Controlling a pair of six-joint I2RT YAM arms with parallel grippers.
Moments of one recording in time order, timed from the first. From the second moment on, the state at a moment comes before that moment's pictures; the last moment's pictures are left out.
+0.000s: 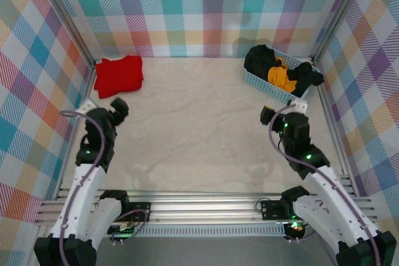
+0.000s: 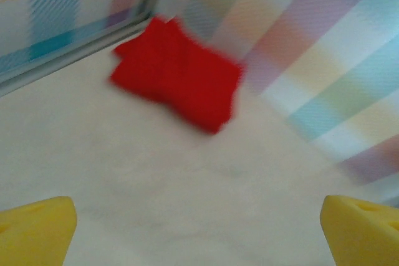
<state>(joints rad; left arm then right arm) -0.03 0.79 0.59 -0.24 -0.32 -0.62 0.36 0.73 0.53 -0.24 0.40 0.33</state>
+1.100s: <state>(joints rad) -0.08 1.56 0.39 0.73 -0.27 -0.16 0.04 1.54 0.28 0.90 0.00 0.05</state>
